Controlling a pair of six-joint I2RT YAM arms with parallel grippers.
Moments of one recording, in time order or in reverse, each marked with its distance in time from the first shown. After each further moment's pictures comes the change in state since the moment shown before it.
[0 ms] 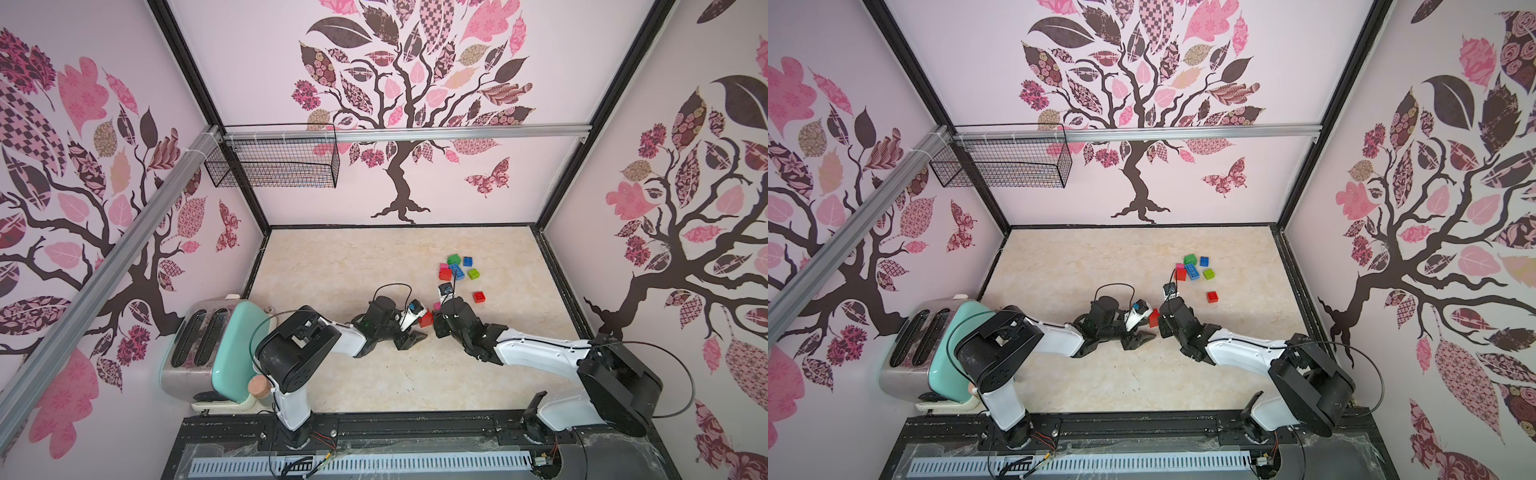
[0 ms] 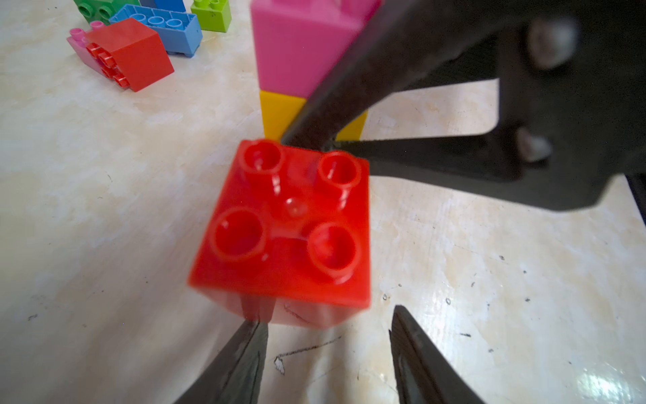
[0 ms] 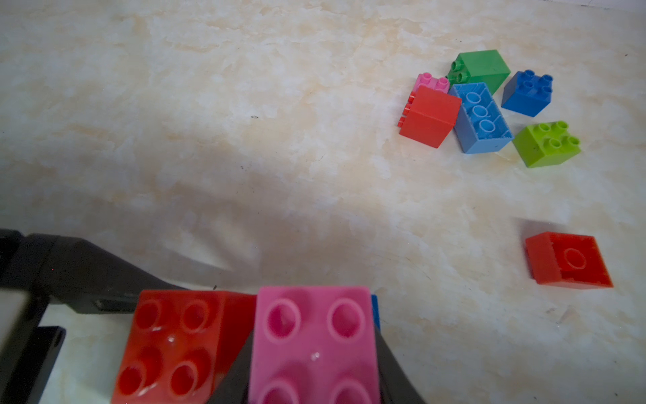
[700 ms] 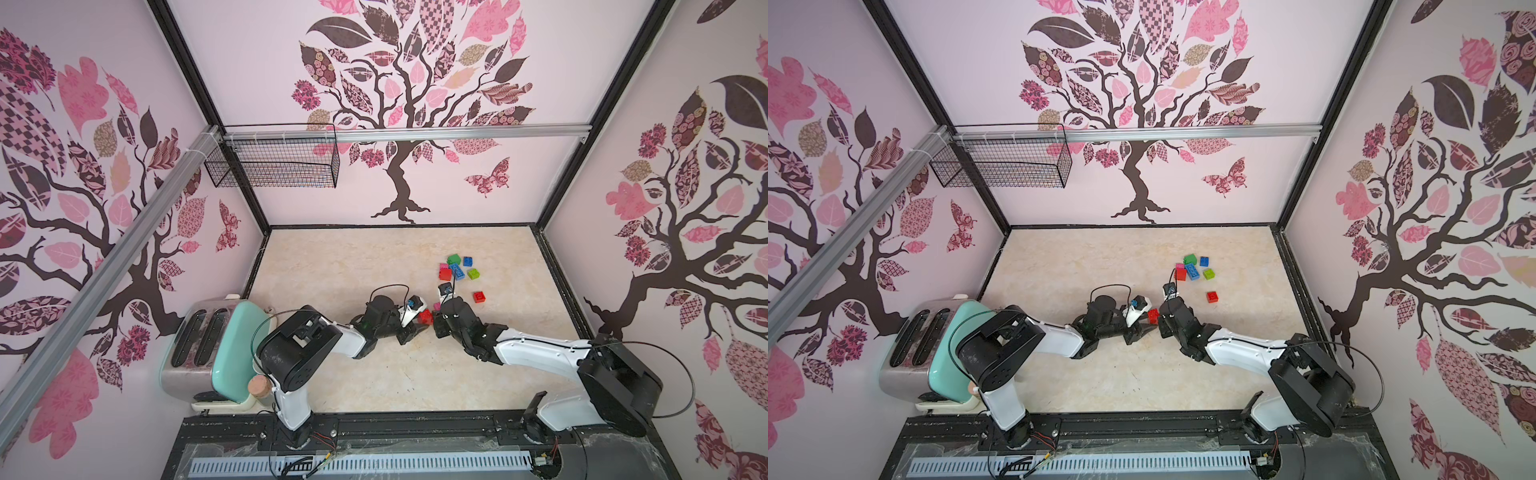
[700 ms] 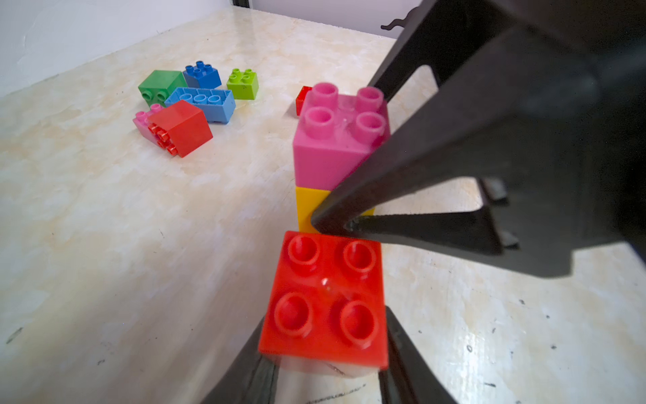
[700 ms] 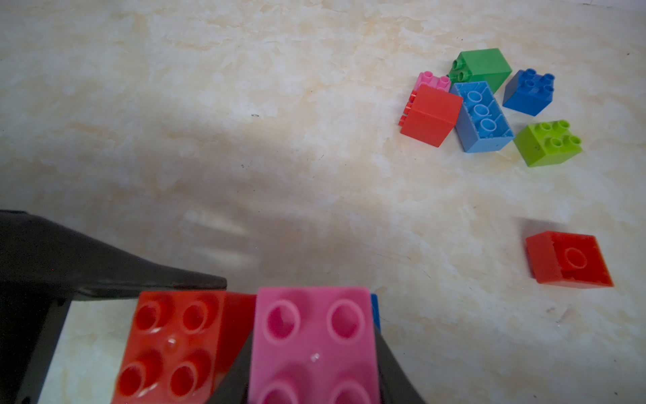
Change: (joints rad) left arm 0.002 0.012 -0.010 0.154 -0.026 0.014; right arm 0.000 0.000 0.005 -0.010 -0.005 -0.006
